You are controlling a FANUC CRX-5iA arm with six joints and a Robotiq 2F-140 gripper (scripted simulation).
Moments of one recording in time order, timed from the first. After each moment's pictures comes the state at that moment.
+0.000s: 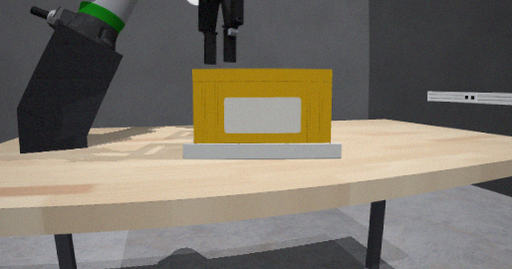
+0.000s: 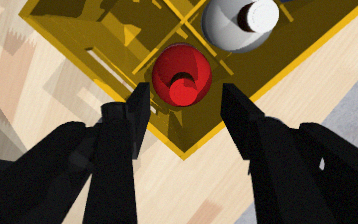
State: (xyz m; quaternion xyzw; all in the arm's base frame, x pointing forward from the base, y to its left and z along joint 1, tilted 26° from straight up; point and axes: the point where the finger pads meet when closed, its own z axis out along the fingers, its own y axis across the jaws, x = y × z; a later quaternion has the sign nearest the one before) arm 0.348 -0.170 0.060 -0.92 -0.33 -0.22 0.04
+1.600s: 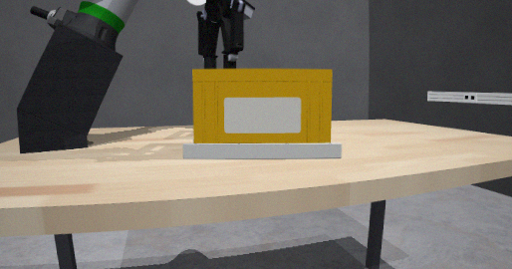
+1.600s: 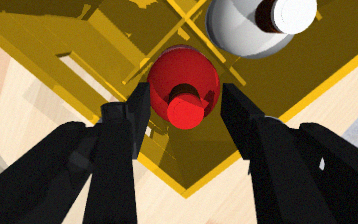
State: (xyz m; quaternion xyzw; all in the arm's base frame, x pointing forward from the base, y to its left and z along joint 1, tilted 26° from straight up) arm 0.368 -0.158 0.013 -0.92 -0.33 -0.22 0.04
